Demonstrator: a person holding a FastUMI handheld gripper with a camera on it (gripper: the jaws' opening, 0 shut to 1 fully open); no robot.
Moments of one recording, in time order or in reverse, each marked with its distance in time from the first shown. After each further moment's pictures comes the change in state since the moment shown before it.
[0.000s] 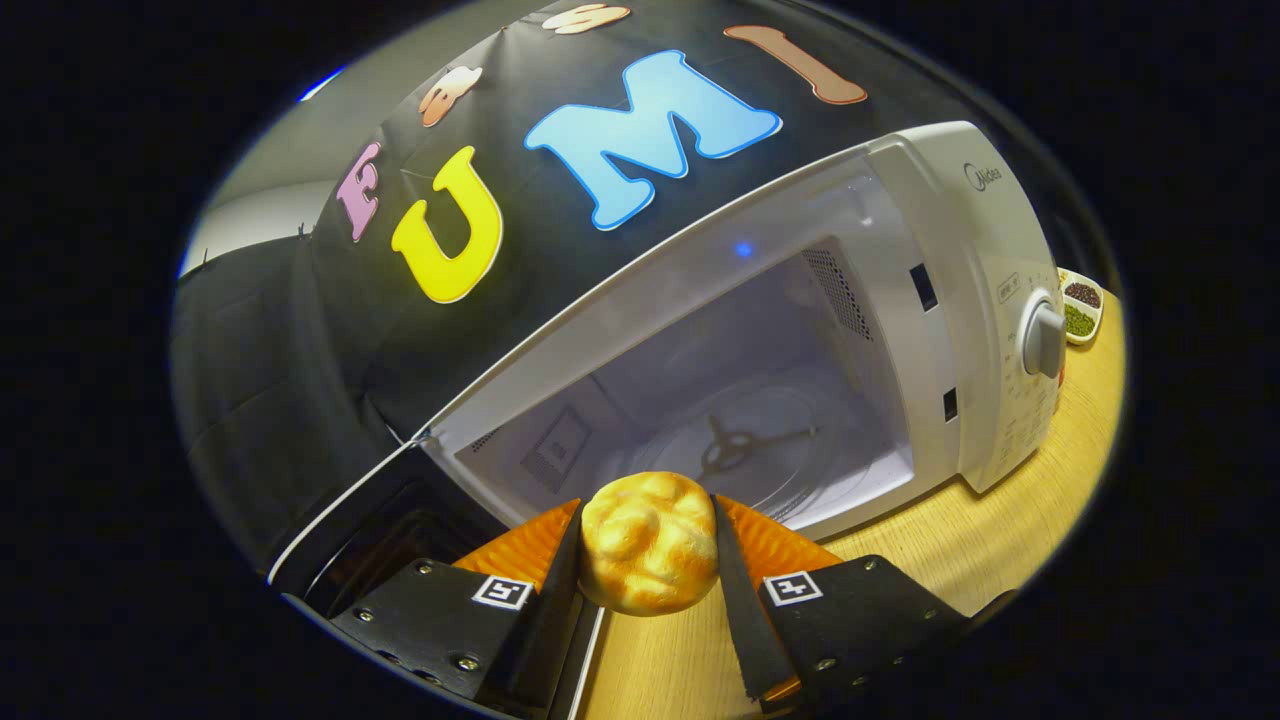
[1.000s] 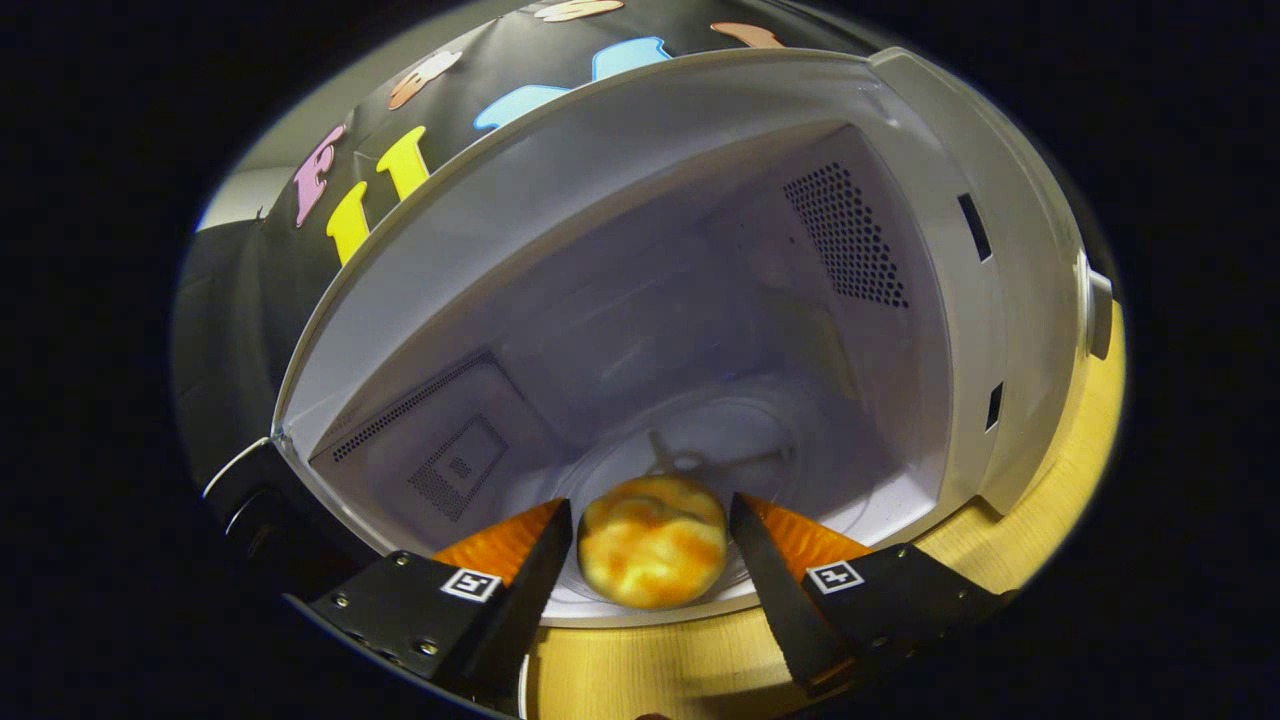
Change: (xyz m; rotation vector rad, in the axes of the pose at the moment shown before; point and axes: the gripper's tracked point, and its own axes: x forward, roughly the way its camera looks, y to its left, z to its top) arm 0.061 -0.043 -0.007 -0.051 -0.049 -0.154
